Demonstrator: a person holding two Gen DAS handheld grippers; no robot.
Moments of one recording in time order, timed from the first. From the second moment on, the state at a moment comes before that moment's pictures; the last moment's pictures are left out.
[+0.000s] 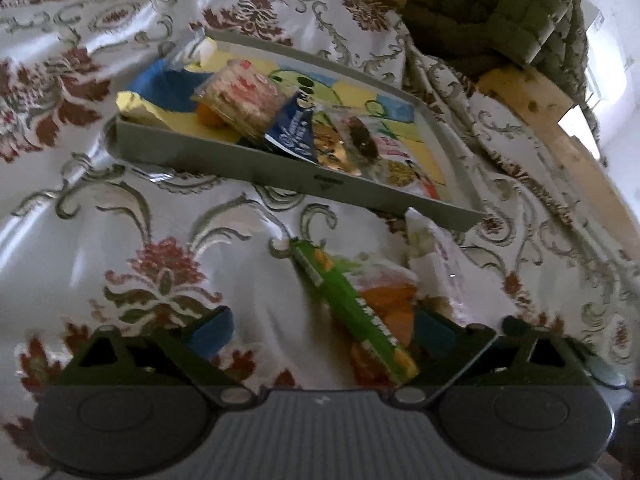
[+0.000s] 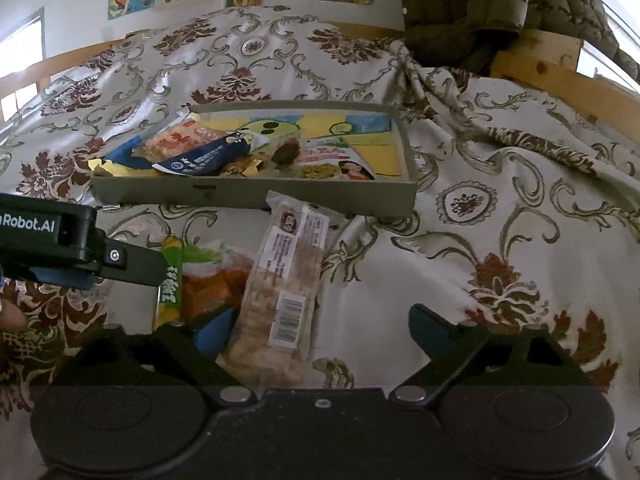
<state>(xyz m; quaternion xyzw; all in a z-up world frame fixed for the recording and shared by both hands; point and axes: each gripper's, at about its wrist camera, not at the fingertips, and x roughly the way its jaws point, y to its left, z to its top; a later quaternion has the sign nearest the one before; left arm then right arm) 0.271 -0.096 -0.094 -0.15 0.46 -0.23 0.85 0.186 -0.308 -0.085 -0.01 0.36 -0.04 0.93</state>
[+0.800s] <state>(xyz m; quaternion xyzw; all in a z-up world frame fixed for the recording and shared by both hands) 0.287 -0.110 -0.120 -0.24 0.50 -0.24 0.79 0.193 -0.308 -0.091 0.03 0.38 -0.01 0.93</state>
